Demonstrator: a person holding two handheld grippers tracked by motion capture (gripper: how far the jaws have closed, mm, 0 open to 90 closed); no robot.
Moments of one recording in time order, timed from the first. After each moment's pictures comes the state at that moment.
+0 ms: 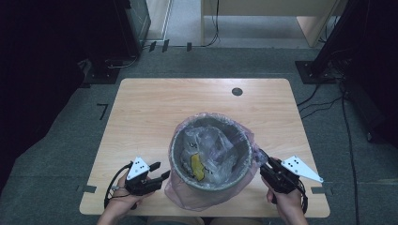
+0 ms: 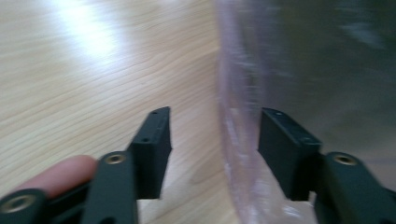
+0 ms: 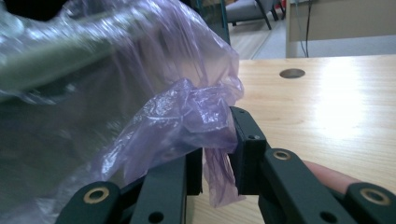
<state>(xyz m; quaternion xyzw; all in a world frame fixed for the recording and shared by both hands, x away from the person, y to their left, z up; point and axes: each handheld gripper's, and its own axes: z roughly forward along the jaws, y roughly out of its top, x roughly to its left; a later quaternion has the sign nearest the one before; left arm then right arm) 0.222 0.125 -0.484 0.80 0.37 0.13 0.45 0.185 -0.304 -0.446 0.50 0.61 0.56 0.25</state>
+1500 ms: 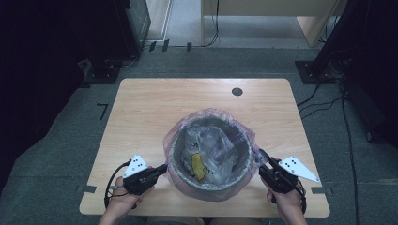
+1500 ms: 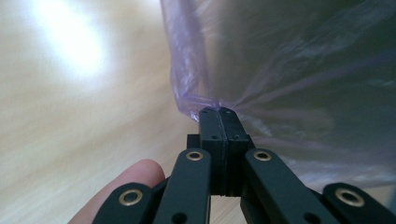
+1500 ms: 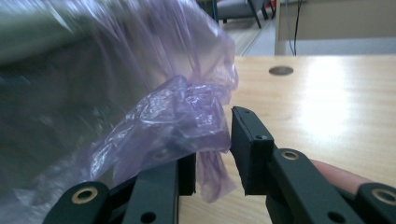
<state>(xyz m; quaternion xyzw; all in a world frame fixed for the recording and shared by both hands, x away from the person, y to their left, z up) 0.221 0.125 -0.456 0.78 0.37 0.11 0.50 0.186 -0.303 -0.450 0.50 0.62 0.54 0.27</state>
